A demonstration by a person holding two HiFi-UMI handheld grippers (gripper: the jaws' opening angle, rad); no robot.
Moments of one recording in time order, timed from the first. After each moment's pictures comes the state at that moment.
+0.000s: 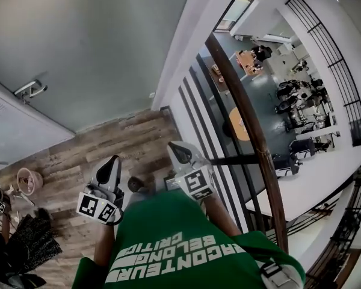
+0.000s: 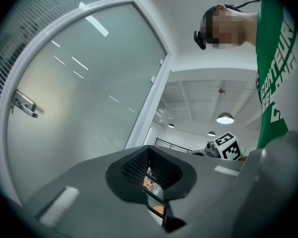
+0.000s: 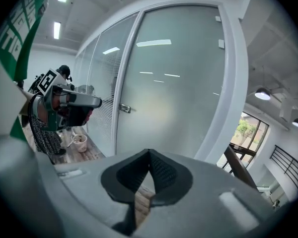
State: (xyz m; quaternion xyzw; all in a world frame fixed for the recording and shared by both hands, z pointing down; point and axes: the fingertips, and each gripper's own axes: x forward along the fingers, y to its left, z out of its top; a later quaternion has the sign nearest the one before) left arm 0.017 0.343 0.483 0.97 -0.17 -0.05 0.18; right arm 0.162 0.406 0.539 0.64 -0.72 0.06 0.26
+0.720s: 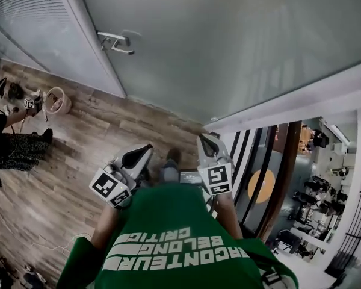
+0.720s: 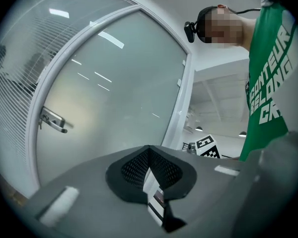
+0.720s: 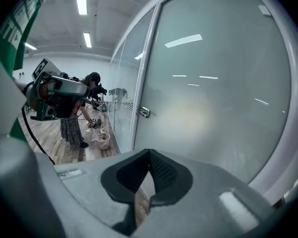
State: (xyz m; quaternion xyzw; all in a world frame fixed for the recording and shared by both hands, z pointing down) left arm 0.004 0.260 0.478 0.92 -0.33 -0.06 0.18; right arm 0.148 0.218 0.559 0.46 -0.85 0.02 0.27
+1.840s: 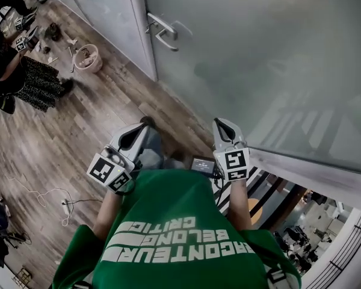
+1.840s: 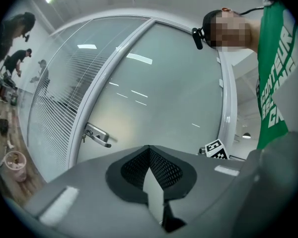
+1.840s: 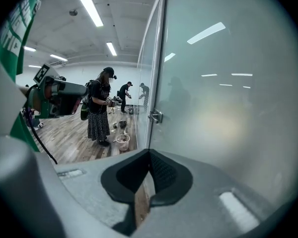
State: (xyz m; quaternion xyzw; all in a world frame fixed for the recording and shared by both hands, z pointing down) left arm -0.060 0.164 0.498 0.80 -0.57 -0.09 0.18; right arm 0.109 0.060 0.591 0.28 -0.92 0.01 0.27
